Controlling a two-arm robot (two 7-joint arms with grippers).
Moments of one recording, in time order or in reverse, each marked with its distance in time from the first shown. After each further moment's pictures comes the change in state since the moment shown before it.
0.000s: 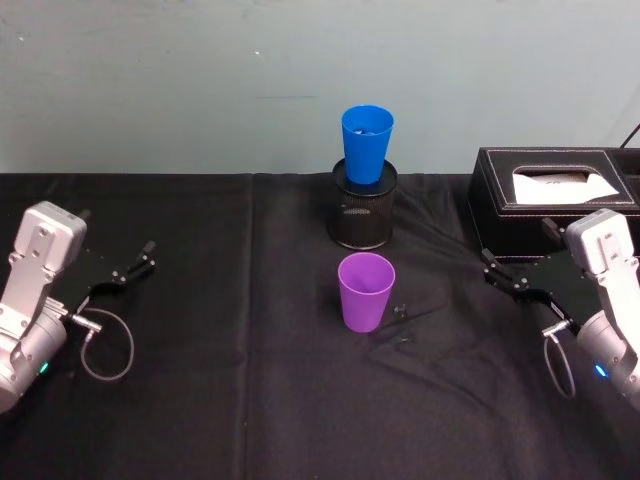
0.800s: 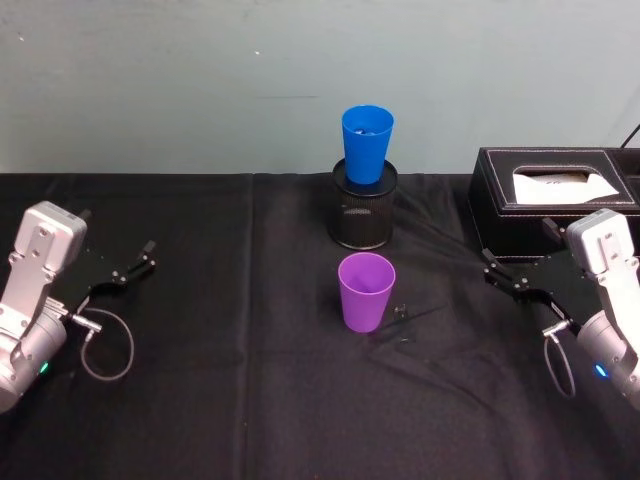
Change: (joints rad) left arm 0.000 0.000 0.000 0.000 0.000 0.000 0.000; right arm 0.000 0.000 0.000 0.000 0.000 0.000 0.000
